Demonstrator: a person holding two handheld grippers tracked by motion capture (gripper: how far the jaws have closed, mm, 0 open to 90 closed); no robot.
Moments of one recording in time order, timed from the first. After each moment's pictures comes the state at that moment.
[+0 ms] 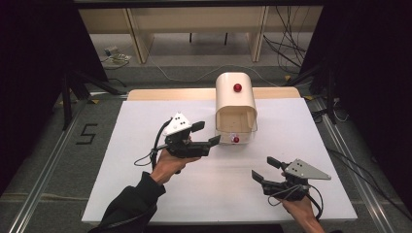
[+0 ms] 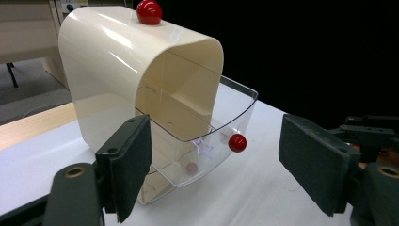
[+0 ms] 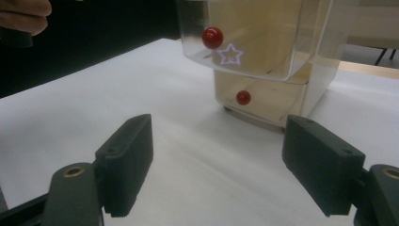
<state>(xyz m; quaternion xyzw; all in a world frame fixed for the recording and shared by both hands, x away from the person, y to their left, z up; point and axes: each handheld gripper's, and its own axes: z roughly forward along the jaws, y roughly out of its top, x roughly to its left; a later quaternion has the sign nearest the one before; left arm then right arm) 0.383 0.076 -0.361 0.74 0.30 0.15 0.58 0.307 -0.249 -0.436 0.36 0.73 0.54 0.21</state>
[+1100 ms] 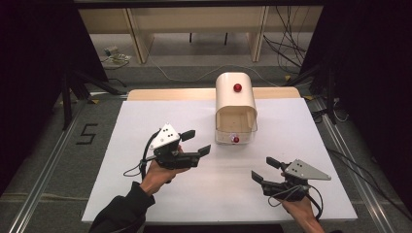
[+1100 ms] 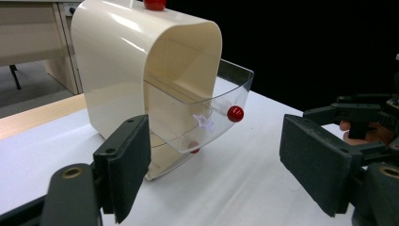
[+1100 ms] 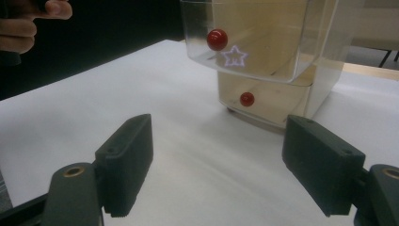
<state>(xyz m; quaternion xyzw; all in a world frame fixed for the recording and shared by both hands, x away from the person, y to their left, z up) 0.362 0.103 -0.378 0.73 0.30 0.16 0.59 0.307 -0.249 -0.436 0.35 0.73 0.54 0.21</state>
